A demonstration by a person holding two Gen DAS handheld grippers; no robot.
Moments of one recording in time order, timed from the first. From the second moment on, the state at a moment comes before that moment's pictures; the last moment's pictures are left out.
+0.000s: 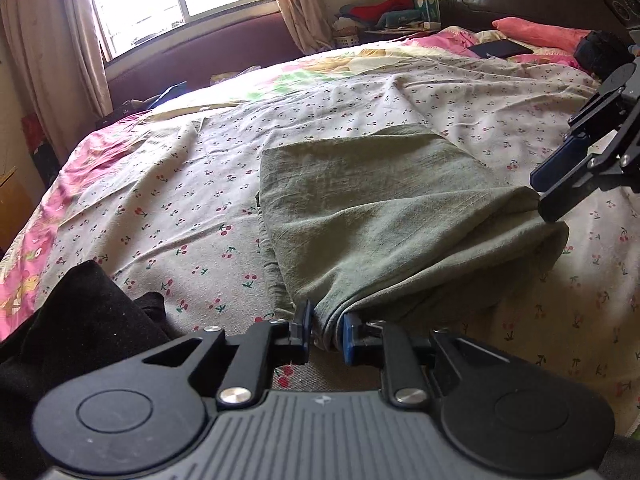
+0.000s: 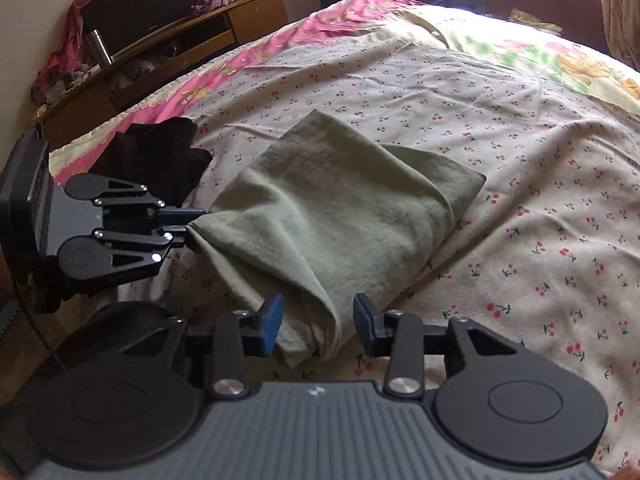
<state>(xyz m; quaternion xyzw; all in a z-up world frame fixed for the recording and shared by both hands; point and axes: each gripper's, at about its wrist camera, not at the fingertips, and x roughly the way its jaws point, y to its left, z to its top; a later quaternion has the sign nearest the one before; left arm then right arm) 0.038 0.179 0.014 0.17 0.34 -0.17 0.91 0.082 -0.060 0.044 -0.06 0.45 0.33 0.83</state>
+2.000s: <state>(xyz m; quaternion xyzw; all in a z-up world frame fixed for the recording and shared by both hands) 0.013 0.057 0.043 0.42 0.34 -0.45 0.71 0.151 -0.146 0.011 0.25 0.52 0.30 0.76</state>
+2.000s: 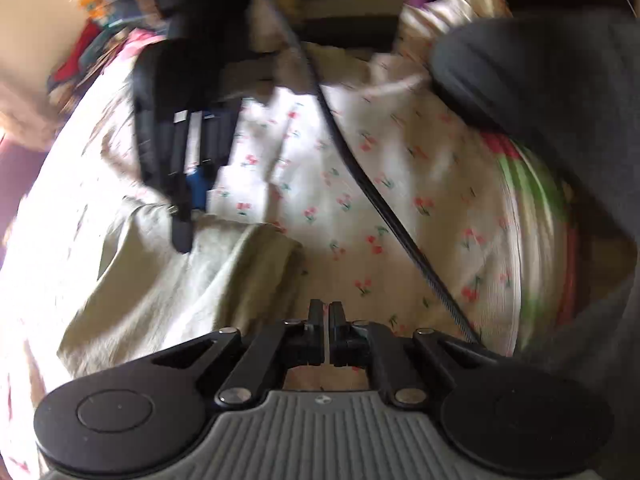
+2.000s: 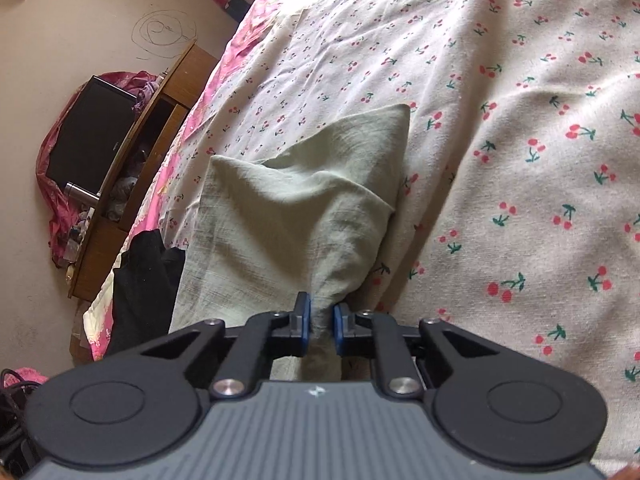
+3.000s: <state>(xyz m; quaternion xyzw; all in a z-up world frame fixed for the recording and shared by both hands) 0.200 0.032 0.052 0.24 0.36 -0.35 0.83 0.039 -0.151 0.002 0.28 0.52 0.32 0.74</state>
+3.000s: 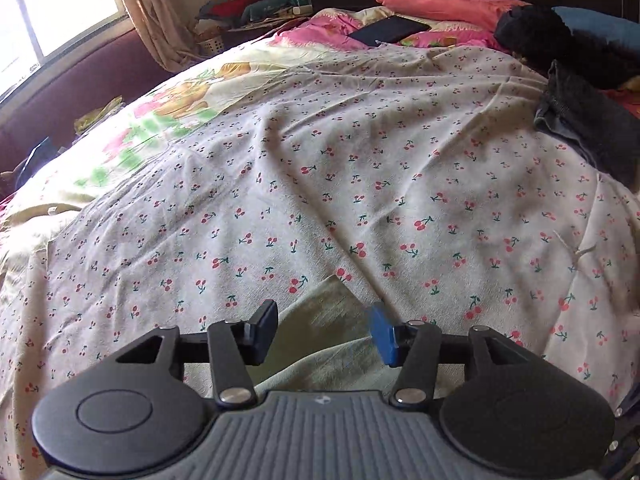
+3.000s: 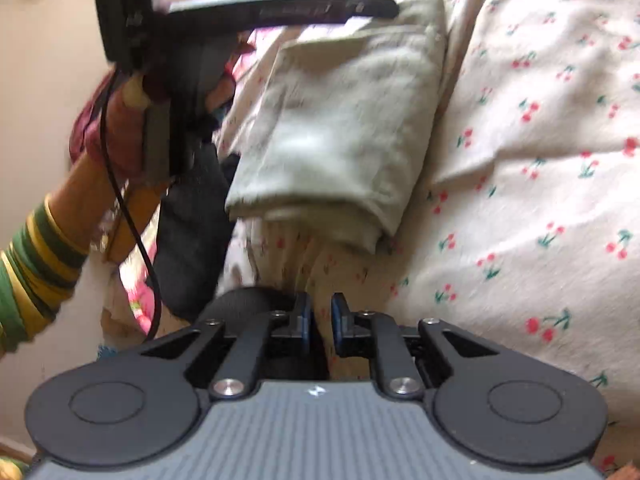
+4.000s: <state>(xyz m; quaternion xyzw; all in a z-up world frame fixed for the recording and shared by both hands) 0.256 0.019 0.029 0.18 0.40 -0.30 0.84 0.032 -0.148 -0.002 0.27 0.53 0.30 0.74</state>
